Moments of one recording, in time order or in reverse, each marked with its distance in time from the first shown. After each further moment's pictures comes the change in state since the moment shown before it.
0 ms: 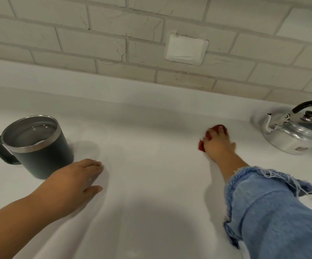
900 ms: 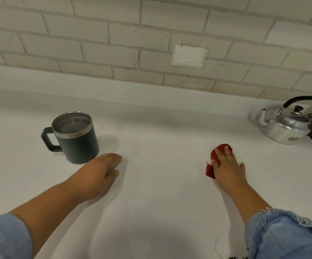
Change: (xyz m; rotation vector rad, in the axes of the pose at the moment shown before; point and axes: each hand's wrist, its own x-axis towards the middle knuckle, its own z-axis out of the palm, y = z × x) left_hand -0.031 -0.003 0.001 -0.236 0.028 -0.026; right_hand -0.153 0.022 0.002 0.069 0.020 -0.034
